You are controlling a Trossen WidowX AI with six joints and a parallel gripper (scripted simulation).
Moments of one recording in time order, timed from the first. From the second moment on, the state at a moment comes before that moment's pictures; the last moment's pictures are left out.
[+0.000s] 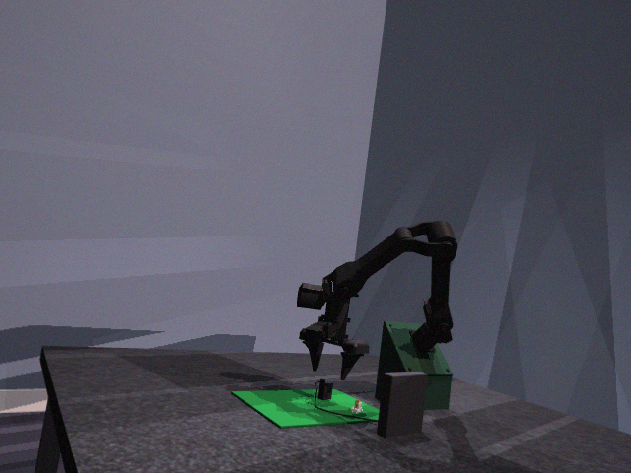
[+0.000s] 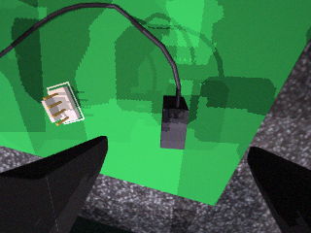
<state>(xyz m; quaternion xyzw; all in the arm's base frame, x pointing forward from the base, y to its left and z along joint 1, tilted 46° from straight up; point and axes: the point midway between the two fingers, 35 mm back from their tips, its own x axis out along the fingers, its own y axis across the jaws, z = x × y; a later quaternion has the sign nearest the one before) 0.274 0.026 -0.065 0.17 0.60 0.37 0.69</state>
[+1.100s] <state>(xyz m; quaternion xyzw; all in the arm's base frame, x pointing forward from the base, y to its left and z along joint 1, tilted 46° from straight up) 0.273 0.058 -0.095 0.17 0.60 0.37 0.69</state>
